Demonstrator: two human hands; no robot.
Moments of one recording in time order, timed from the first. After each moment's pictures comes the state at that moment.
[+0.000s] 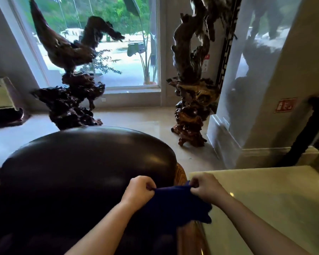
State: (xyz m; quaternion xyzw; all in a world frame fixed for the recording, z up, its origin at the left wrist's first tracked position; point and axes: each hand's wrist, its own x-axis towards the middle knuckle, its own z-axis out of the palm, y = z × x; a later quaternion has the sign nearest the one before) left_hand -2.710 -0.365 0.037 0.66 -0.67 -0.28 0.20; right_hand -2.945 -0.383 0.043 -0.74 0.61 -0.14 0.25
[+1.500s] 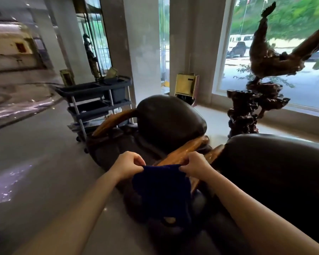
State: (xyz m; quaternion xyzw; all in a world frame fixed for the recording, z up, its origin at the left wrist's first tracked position) left_hand -2.010 0.225 0.200 0.87 -0.37 -0.14 0.31; right_hand -2.153 0.037 0.186 -0.90 0.25 -0.11 0.35
